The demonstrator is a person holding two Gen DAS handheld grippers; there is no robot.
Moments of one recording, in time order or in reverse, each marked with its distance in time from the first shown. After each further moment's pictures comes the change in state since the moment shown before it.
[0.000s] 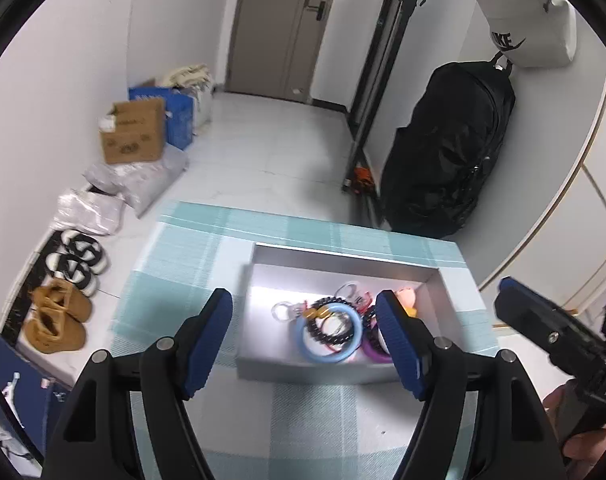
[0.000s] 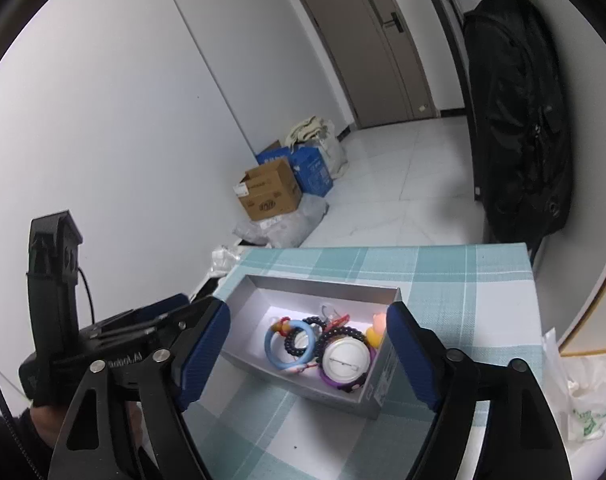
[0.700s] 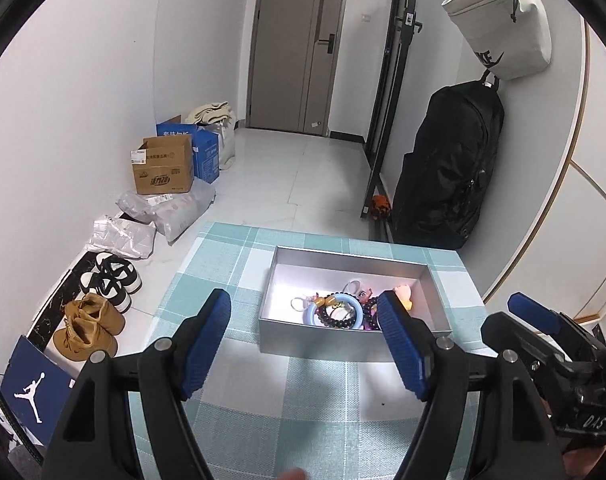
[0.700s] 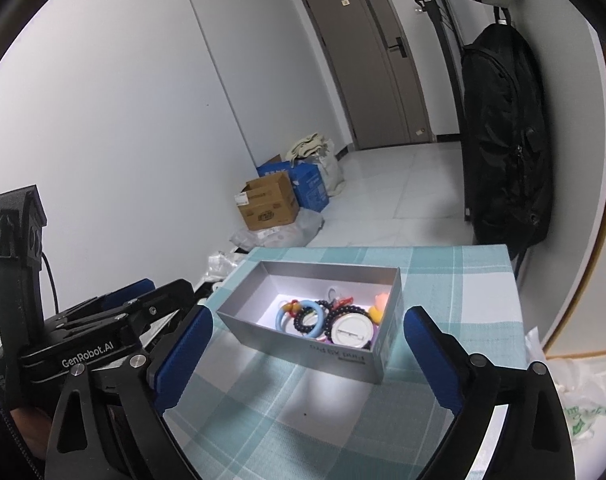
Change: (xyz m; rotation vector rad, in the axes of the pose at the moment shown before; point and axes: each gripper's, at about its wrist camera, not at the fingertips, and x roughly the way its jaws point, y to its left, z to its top) left arm -0.045 -0.013 -0.023 0.026 -0.119 0.085; right arm -0.034 0.023 -0.032 -0.066 -0.068 -0.037
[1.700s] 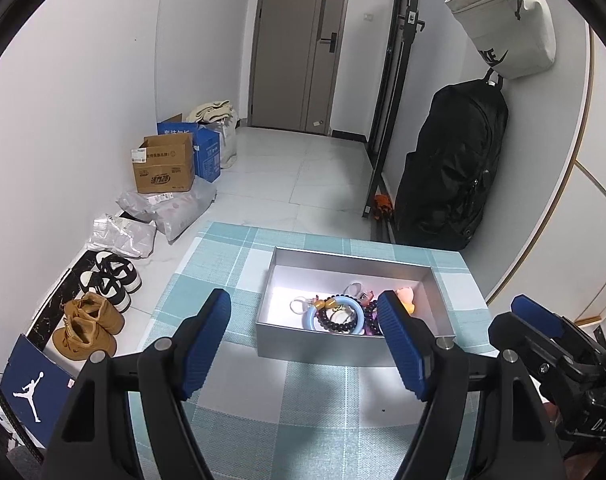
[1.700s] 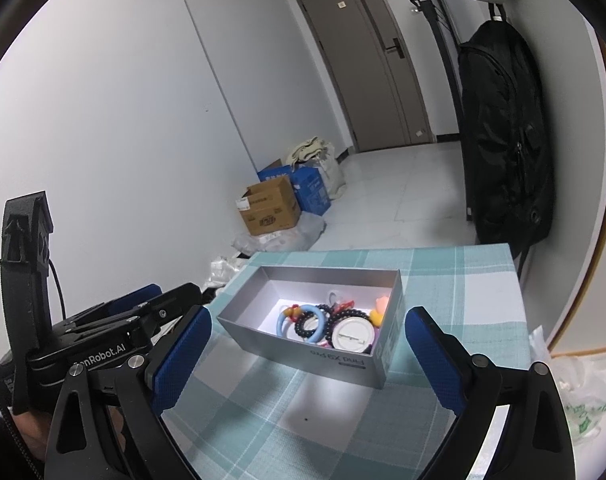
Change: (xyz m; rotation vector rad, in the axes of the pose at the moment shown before) left arm 0.003 0.000 -0.002 -0.004 -0.004 0.005; right arm 0.001 -0.005 -0.001 0.027 -0.011 0.016
